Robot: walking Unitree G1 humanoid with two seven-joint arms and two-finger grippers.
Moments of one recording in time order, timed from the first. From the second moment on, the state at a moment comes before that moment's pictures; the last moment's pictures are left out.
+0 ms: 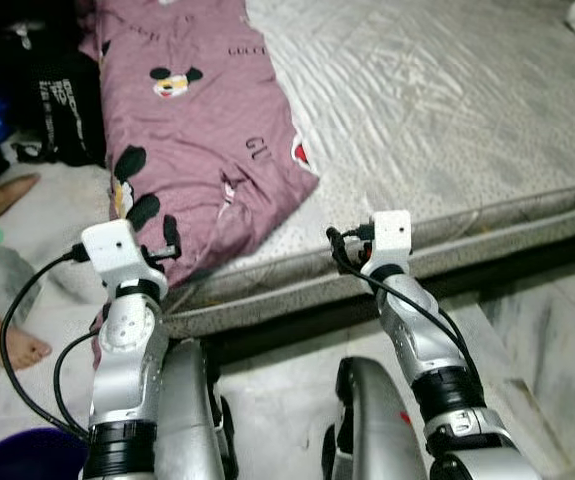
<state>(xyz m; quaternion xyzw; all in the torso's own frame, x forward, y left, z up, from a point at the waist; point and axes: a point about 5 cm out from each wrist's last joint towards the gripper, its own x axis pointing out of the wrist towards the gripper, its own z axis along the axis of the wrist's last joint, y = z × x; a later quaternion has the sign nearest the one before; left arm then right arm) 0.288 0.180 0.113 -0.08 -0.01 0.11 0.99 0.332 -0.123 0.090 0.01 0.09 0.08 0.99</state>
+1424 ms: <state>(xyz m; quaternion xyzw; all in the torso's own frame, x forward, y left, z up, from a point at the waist) 0.292 0.175 0.114 -0.10 -0.01 0.08 0.99 0.334 -0.125 0.091 0.01 0.09 0.08 0.99</state>
